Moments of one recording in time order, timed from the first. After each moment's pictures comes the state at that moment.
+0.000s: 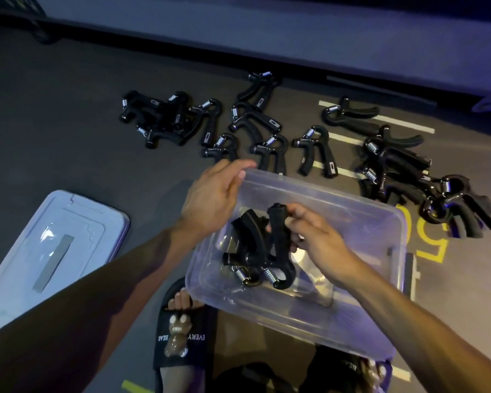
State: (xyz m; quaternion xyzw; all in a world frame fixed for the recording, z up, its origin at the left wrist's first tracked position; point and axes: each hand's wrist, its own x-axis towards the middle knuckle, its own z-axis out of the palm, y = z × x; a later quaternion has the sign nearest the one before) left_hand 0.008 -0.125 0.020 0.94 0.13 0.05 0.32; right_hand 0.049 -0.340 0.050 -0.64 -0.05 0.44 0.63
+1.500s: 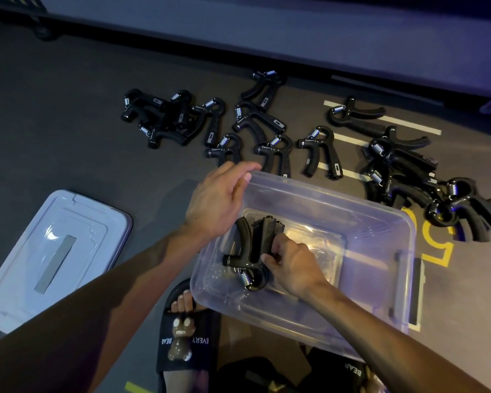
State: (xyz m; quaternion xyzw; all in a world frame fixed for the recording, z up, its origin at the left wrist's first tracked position) left_hand 0.006 -0.128 0.026 0.92 0.16 0.04 0.35; right_hand 0.017 -0.328 -0.020 -0.89 -0.17 0.35 0.24
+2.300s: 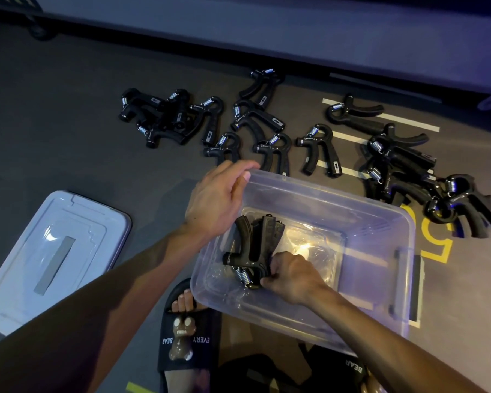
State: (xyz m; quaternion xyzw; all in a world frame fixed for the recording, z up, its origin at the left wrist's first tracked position) left_hand 0.006 -0.129 0.027 0.92 0.16 0.04 0.35; right_hand 0.007 -0.334 -0.028 -0.86 -0.18 0.46 0.14
